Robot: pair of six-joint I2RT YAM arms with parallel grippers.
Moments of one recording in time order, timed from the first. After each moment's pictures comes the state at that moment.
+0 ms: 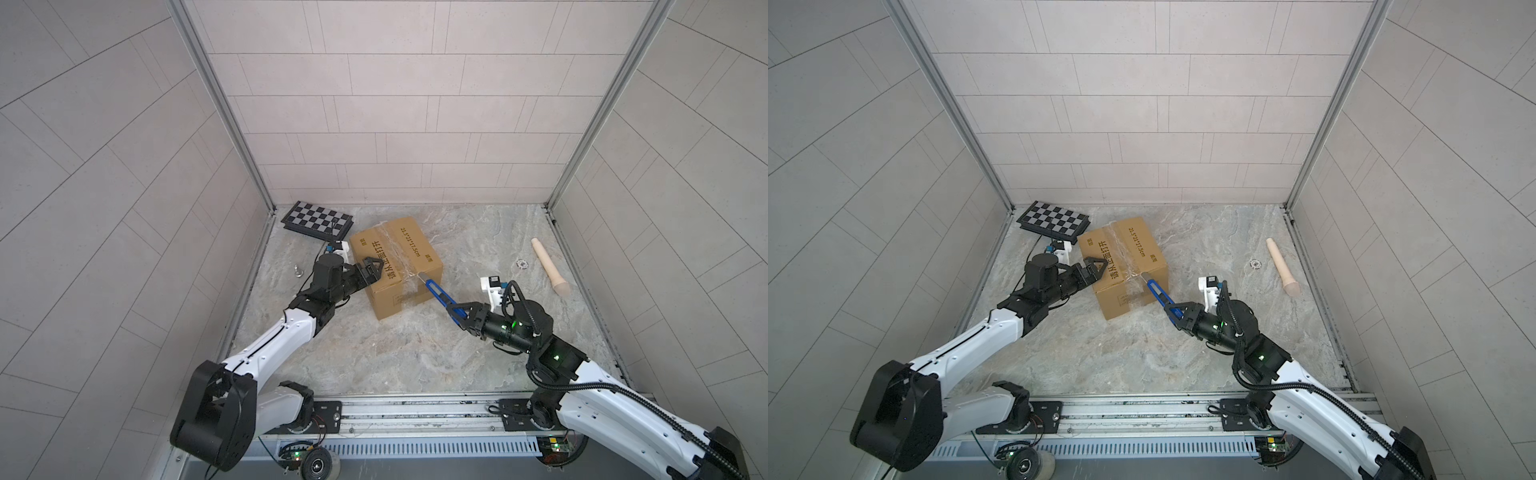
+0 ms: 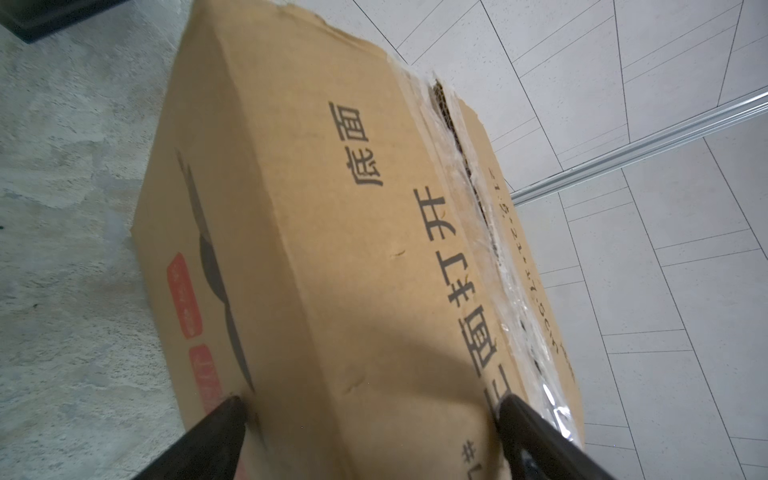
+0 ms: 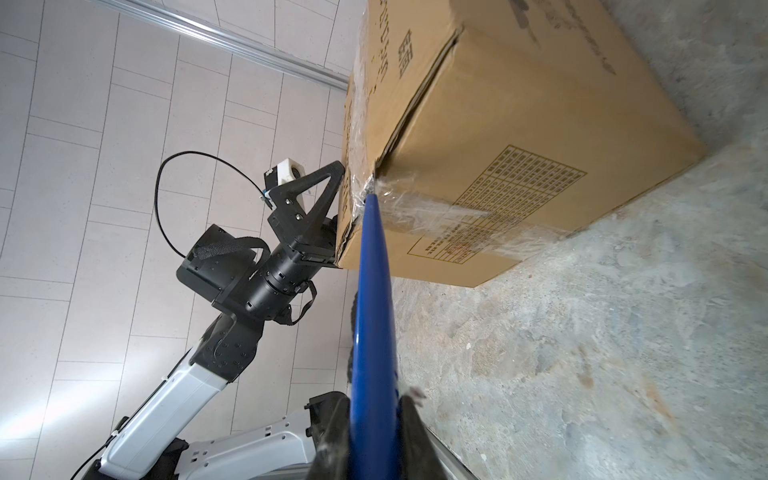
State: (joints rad) left arm -0.35 1.20 0.64 0.10 0.24 -0.80; right arm 0.67 0.69 0.38 0.10 -0.30 1.23
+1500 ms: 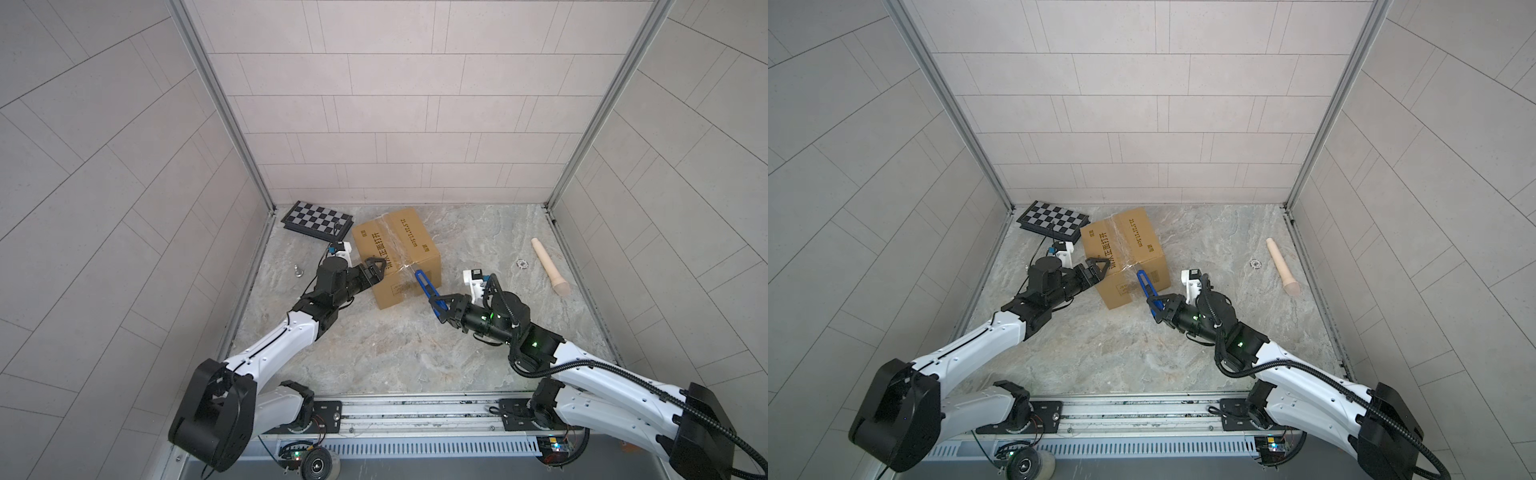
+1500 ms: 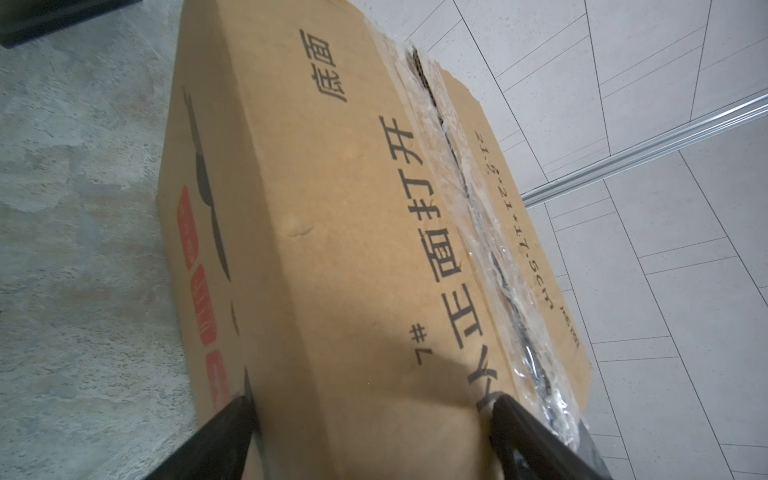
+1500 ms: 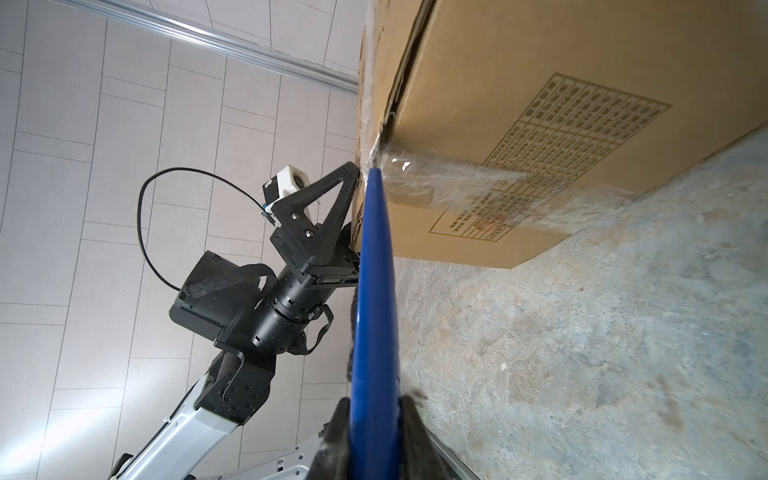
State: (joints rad) left arm -0.40 1.19 0.61 0.17 0.19 -0.84; right arm 0.79 0.91 0.49 0.22 -0.18 1.29
